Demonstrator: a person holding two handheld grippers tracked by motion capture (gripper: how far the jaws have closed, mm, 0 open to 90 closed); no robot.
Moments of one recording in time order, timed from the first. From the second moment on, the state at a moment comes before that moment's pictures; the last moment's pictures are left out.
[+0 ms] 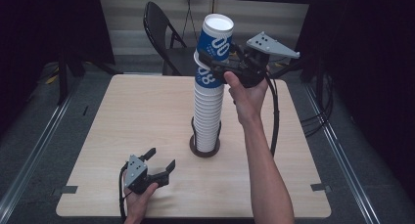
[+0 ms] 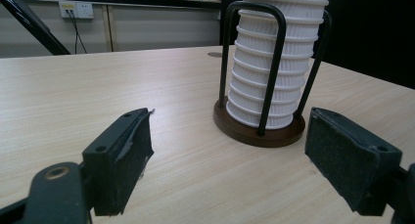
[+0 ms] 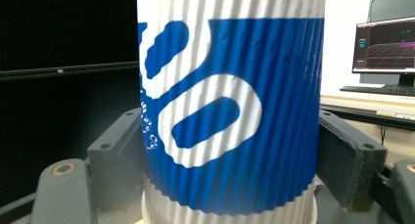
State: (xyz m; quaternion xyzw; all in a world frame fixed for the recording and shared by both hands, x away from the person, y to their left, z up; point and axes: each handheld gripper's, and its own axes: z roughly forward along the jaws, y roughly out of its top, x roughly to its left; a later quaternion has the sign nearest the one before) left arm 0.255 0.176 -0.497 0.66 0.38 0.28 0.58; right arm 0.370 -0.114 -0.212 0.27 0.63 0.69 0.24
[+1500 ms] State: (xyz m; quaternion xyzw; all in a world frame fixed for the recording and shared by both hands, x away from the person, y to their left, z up) left arm 0.255 0.175 -0.497 0.66 0.39 0.28 0.58; right arm 0.337 -0.170 -0.205 0.30 0.59 0.71 0.26
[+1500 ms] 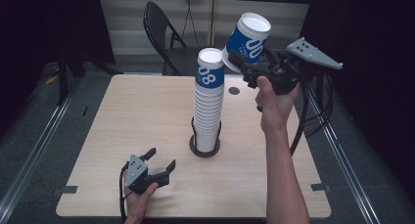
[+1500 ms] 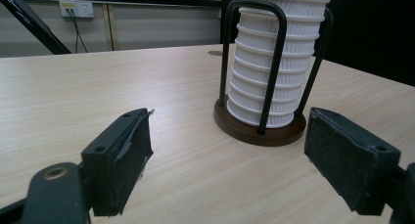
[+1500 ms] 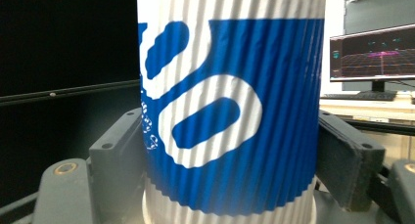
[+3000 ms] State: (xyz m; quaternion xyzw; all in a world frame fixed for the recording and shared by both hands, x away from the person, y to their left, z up) left arm 0.258 0.171 -0.481 0.67 0.35 0.23 0.61; right arm 0.291 -0.185 -0.315 0.36 0.61 0.68 0.19
